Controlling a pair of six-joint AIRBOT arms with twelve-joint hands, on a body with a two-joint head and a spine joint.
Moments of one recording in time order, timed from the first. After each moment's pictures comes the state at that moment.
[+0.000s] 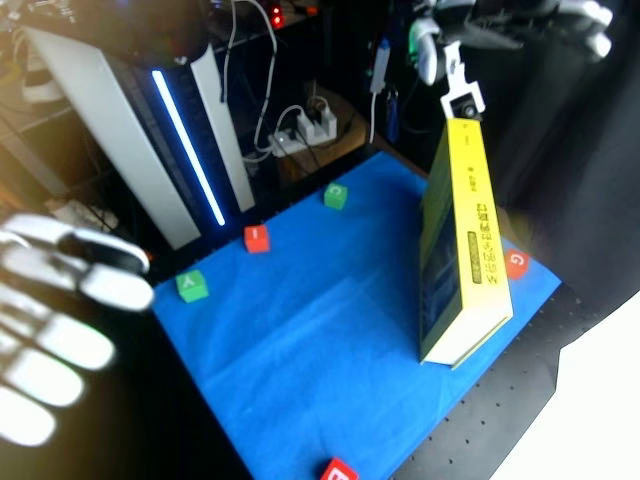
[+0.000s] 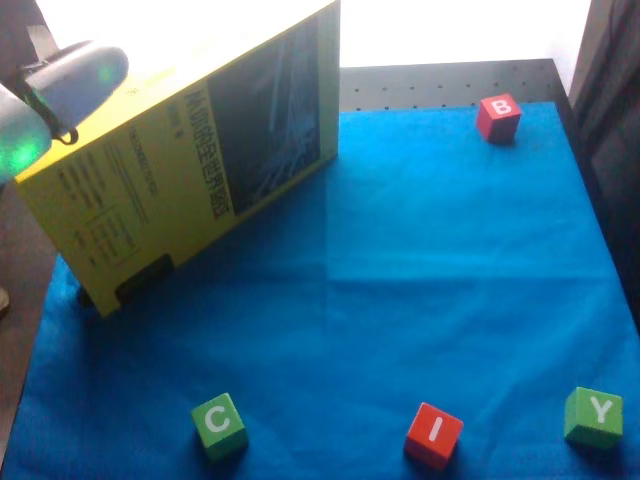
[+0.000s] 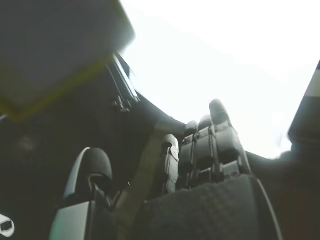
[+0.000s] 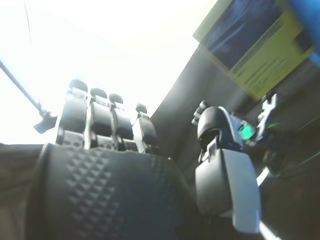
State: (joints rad) left arm 0.98 -0.78 0.86 -0.33 -1.50 1.17; right arm -1.21 -0.60 0.80 0.28 1.31 -1.00
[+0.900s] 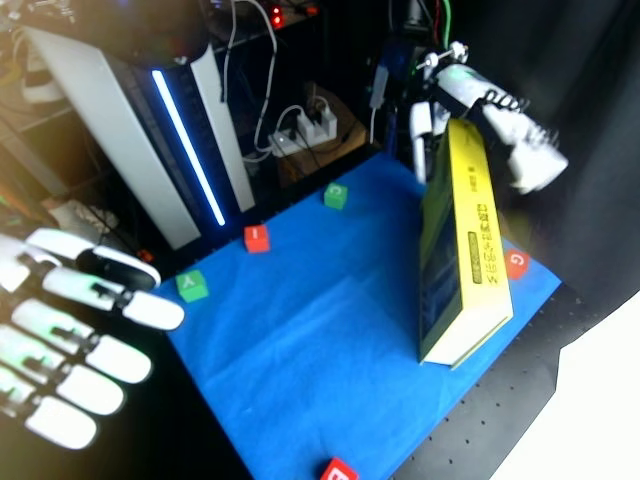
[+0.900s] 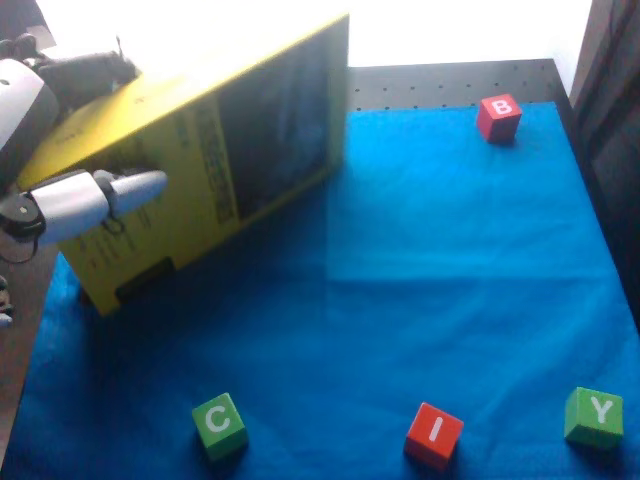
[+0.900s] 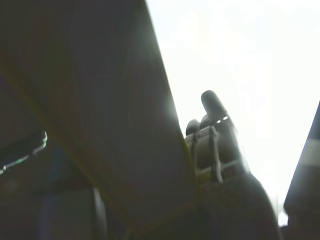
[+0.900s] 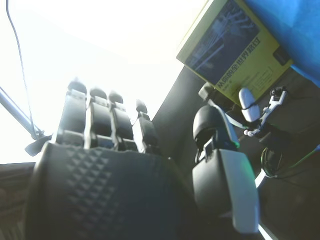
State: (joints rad) left arm 0.97 -0.88 0.93 -0.46 -1.24 1.16; right arm -1.21 -0.63 0.80 0.29 1.30 -1.00
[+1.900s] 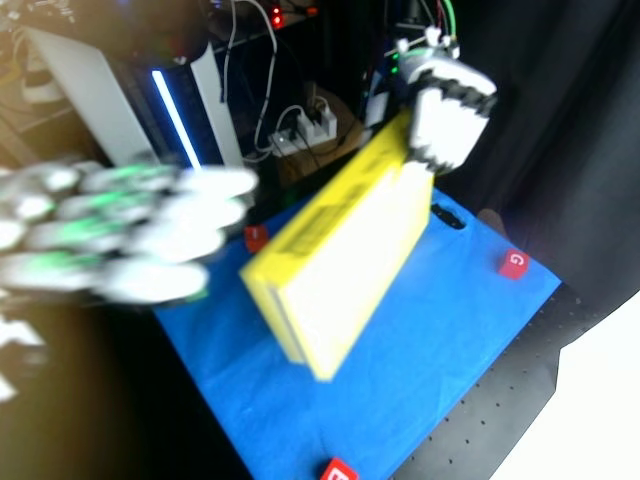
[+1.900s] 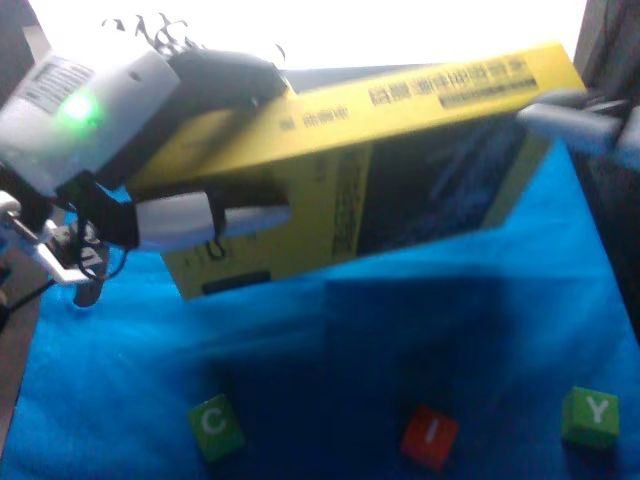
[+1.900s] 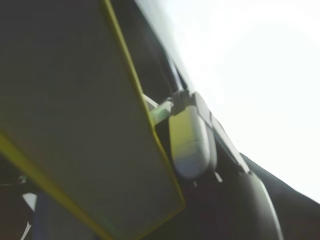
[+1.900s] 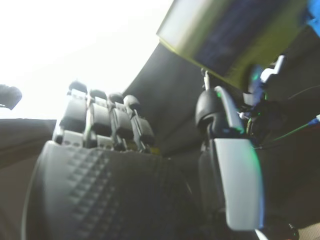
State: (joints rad) left arm 0.82 -0.93 0.93 -0.07 -1.16 1.14; right arm -0.72 -0.79 0.92 -0.07 0.98 -1.00
